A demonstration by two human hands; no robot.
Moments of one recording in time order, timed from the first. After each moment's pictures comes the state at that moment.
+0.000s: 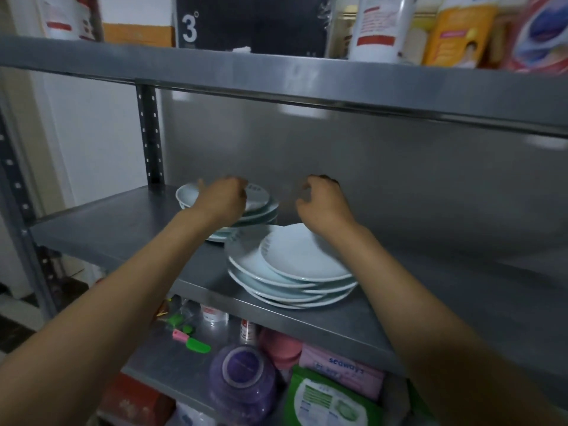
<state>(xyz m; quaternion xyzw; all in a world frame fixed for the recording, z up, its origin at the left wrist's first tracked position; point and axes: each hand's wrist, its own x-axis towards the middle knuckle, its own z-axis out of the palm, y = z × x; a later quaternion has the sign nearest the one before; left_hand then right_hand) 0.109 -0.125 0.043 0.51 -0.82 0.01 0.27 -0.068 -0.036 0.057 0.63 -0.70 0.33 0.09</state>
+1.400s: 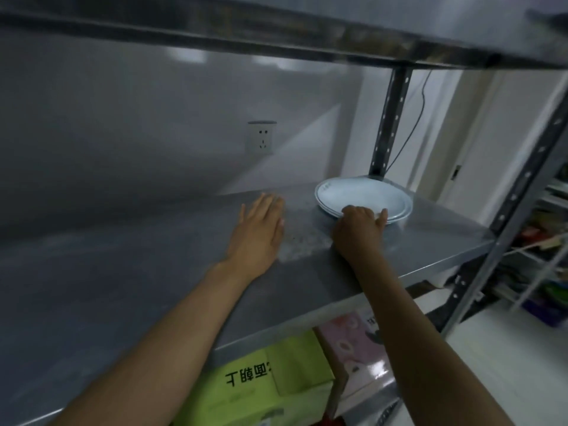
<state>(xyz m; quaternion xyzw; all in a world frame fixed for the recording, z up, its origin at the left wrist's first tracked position) -0.445 0.175 -0.072 0.08 -0.95 -0.11 0.29 -0.570 0.337 -0.069 0.19 -0.95 0.14 0.20</state>
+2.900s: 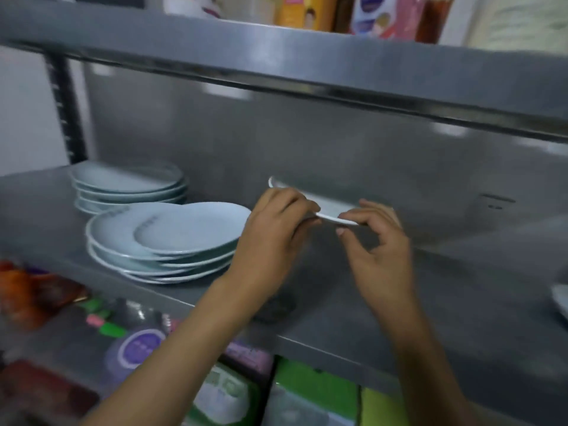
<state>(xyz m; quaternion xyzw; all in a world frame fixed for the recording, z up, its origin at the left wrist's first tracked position) -0.120 0.082 0.011 0.20 -0.78 0.04 0.59 -0.266 0.159 0.012 0.59 -0.53 0.59 0.14</state>
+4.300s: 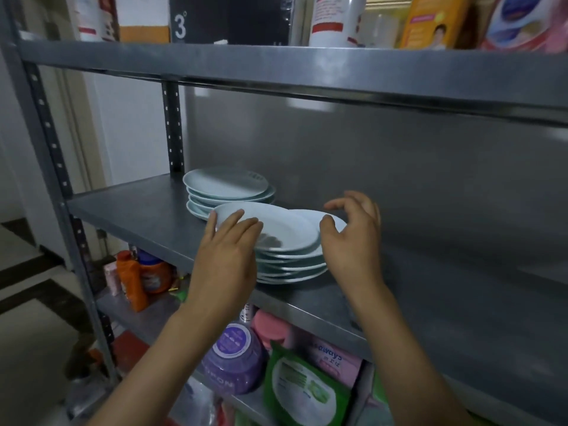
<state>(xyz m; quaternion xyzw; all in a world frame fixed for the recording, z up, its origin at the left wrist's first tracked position) 0.072 0.055 -0.032 0.44 -0.78 0.15 0.41 -0.114 0.070 0.007 0.58 -0.58 0.57 0.05</state>
